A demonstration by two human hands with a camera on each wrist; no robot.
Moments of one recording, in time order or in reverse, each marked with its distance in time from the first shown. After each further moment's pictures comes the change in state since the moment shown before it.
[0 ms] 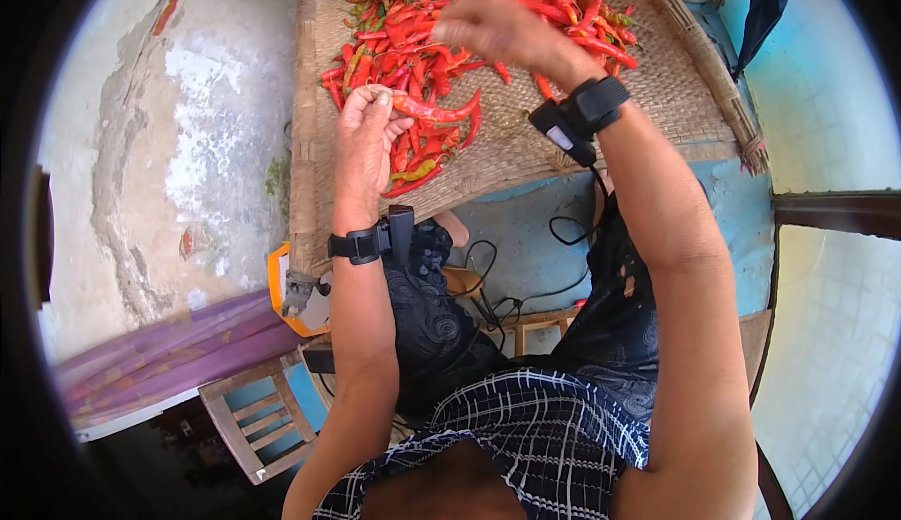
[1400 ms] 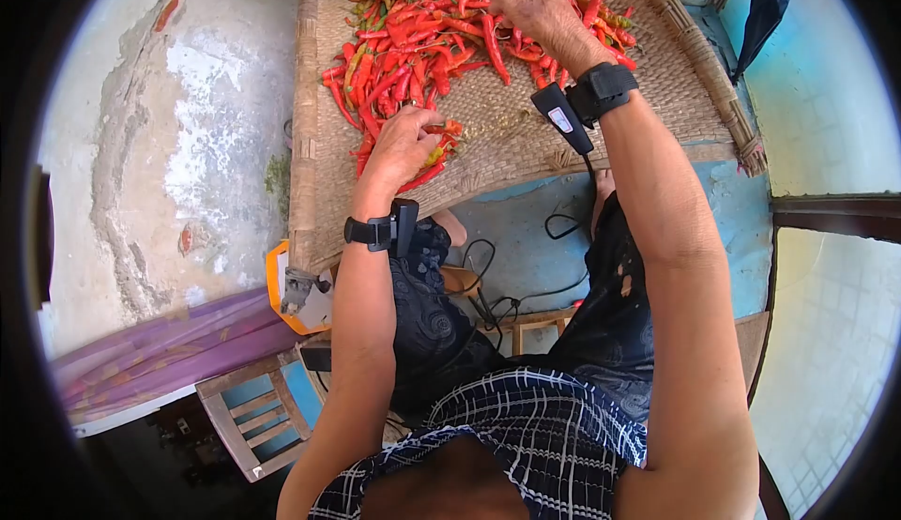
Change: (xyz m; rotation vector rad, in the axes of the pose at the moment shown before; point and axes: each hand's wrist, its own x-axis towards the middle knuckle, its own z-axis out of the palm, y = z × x) left_hand 0.003 -0.034 -0.008 1.153 -0.302 0.261; right_hand 0.007 0.020 -0.018 0.060 0.282 0.120
